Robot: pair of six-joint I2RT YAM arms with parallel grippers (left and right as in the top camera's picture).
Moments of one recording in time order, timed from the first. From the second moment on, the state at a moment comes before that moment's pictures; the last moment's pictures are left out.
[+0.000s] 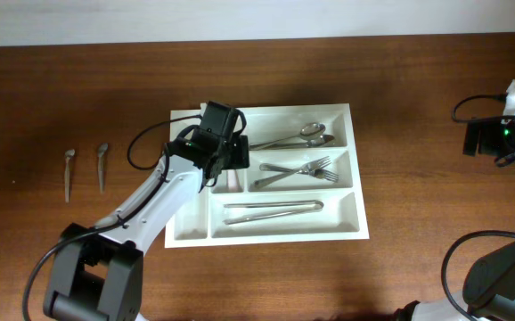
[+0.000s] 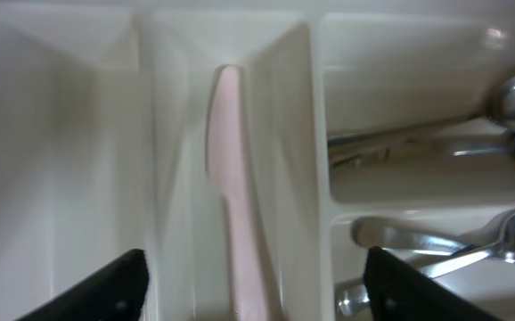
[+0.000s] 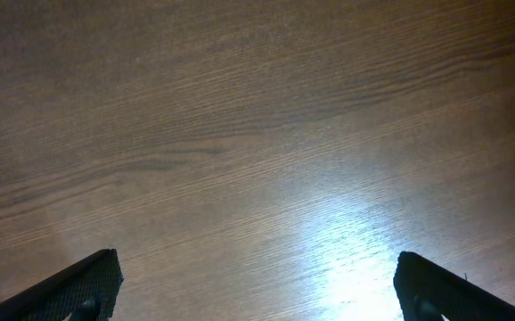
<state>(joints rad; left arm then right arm) -0.43 1.73 1.20 -0.50 -0.10 -0.41 -0.48 1.71 1.63 -1.17 0.06 -0.21</state>
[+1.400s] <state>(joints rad) 0.22 1.92 1.48 -0.83 0.01 0.14 -0.48 1.71 1.63 -1.17 0.06 -0.21</state>
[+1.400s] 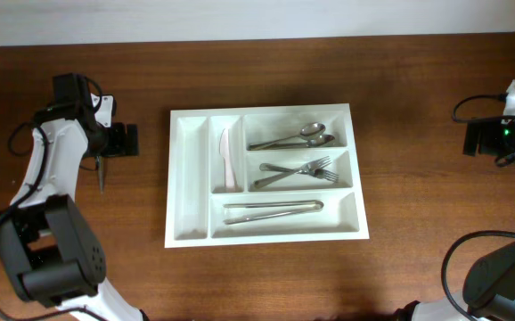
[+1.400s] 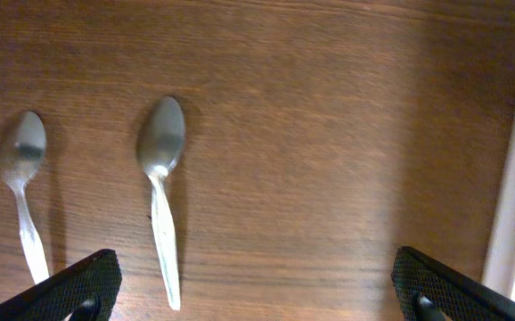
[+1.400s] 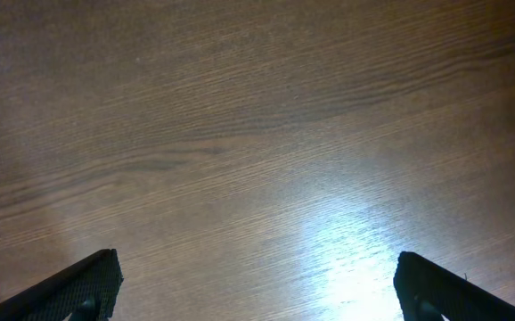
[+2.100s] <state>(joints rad) 0.26 2.06 1.55 -0.89 -0.06 0.07 -0.48 1.71 1.63 -1.17 0.06 -0.21</state>
